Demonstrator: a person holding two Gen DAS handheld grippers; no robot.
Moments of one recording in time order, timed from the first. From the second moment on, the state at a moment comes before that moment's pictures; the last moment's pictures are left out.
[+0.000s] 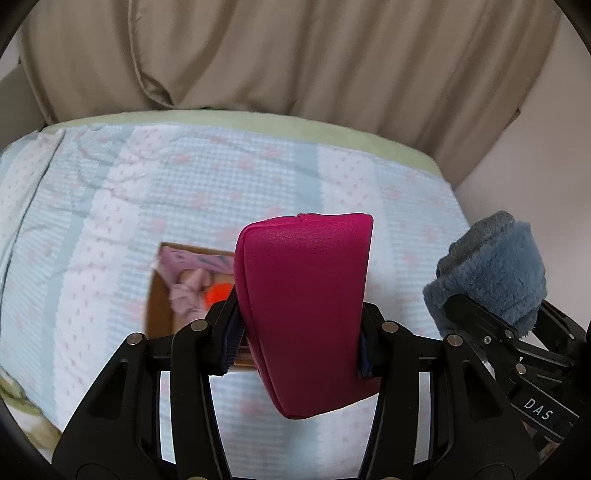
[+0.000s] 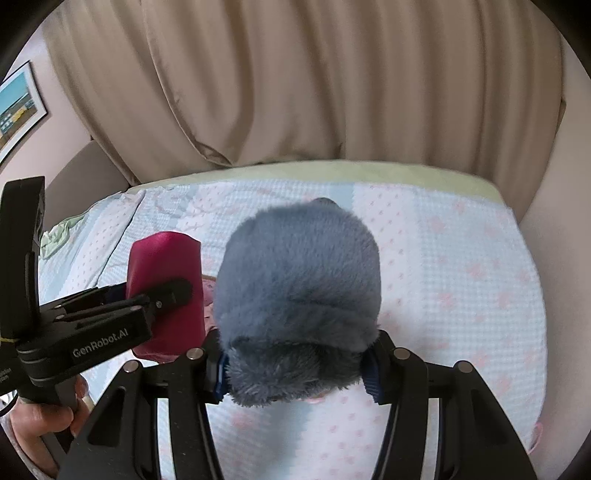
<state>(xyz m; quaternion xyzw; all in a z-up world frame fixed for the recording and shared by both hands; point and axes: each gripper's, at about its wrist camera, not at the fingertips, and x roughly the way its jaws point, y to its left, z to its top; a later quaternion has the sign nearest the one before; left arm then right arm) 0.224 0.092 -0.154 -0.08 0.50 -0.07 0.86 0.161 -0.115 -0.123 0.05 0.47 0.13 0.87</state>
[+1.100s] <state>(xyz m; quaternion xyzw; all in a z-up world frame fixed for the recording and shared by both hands) 0.327 0.164 -0.365 -0.03 0.65 -0.10 0.76 0.243 -0.037 -0.323 0.10 0.66 0.09 0.74</state>
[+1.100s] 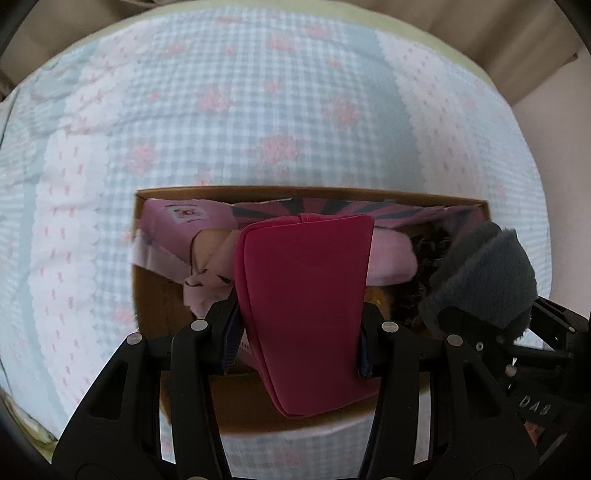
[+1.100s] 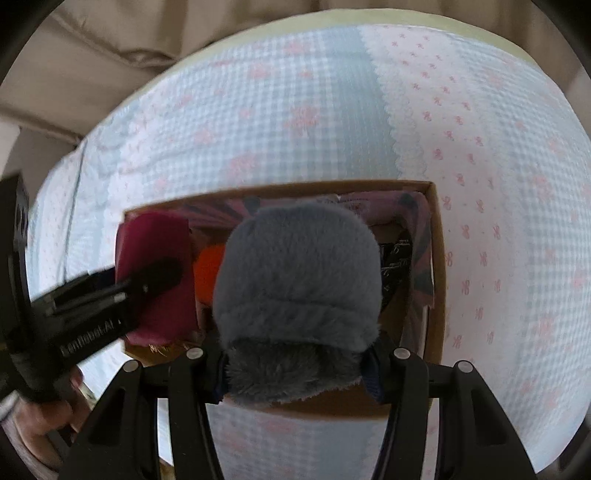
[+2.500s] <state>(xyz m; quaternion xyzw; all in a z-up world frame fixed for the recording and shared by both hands) 0.220 0.182 -0.162 -0.04 0.49 -0.11 0.87 0.144 -0.079 -0.123 0.05 0.50 0.04 0.86</state>
